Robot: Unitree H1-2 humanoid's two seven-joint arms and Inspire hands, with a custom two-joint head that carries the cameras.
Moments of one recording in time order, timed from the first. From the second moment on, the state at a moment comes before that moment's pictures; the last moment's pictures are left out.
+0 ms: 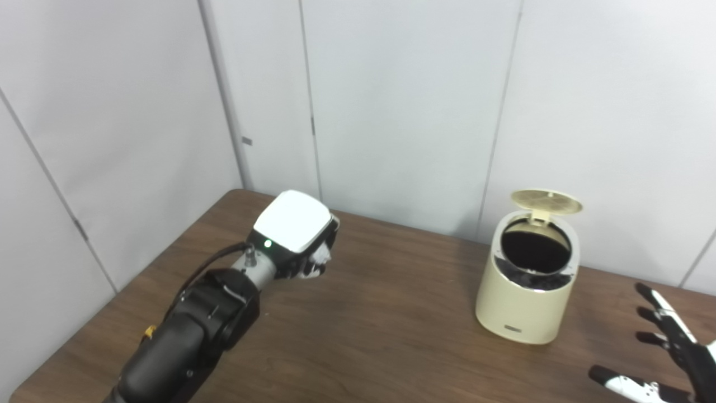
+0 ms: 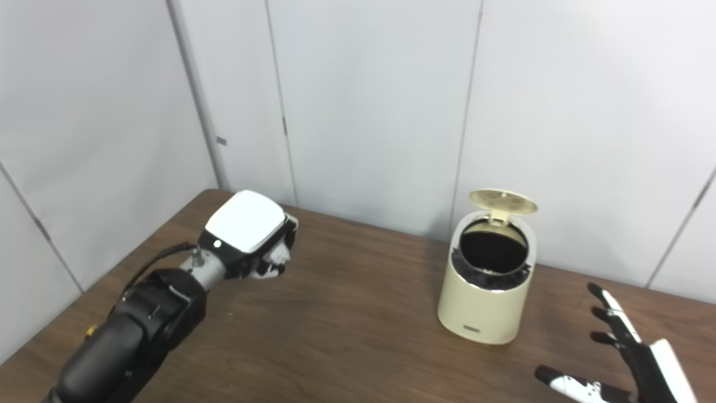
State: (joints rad) left arm -0.29 0.65 -0.07 -0.40 1.16 0.08 -0.46; right arm -0.19 -0.26 0.07 -0.20 -0.36 0.11 0.13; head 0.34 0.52
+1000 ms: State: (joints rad) left arm -0.67 0.44 -0.24 -0.20 1.10 -0.12 -0.42; right arm -0.19 -0.19 0.10 -0.20 -0.40 0.11 0.11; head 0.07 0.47
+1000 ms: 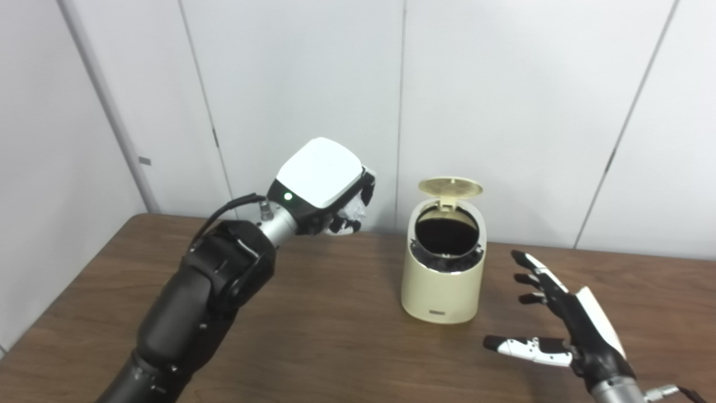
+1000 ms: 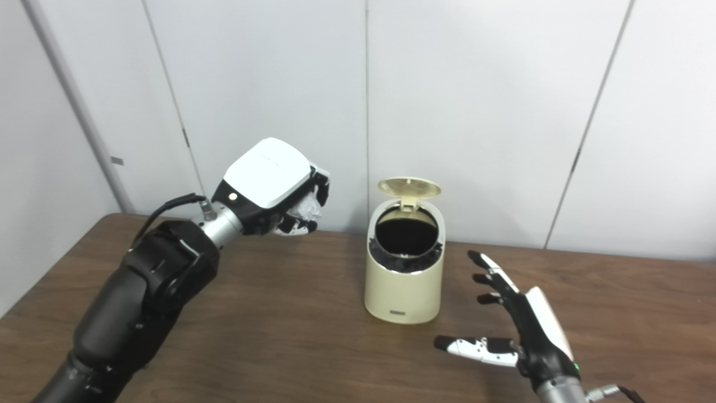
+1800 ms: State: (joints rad) left arm -0.76 0.33 -0.33 -0.07 1.10 -0.17 -0.31; right arm -0.19 -0.15 0.10 -0.21 -0.45 0.12 0.11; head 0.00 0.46
